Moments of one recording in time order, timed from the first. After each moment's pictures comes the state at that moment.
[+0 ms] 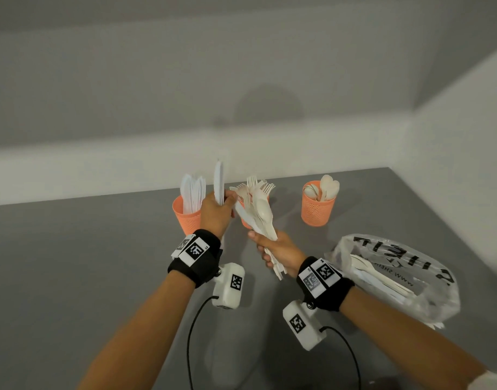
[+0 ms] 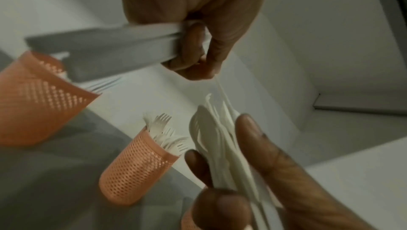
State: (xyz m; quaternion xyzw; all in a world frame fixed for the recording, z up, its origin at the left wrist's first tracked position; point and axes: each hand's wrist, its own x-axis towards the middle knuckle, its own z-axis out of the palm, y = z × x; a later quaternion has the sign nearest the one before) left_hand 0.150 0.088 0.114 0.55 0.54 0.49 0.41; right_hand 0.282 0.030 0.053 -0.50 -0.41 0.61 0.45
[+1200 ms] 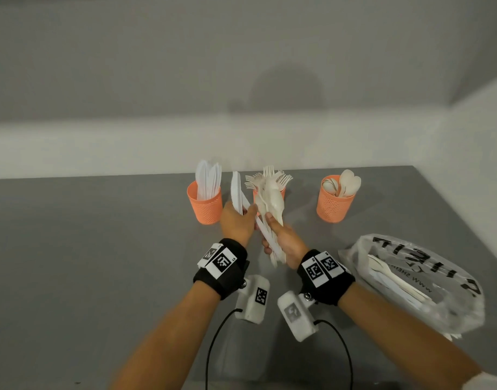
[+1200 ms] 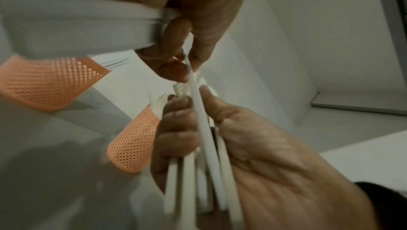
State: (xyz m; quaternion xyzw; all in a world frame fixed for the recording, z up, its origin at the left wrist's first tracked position) left_hand 0.158 0.074 0.073 0.49 0.61 0.49 0.38; right_hand 0.261 0.051 0.044 -0.48 -0.34 0.65 0.48
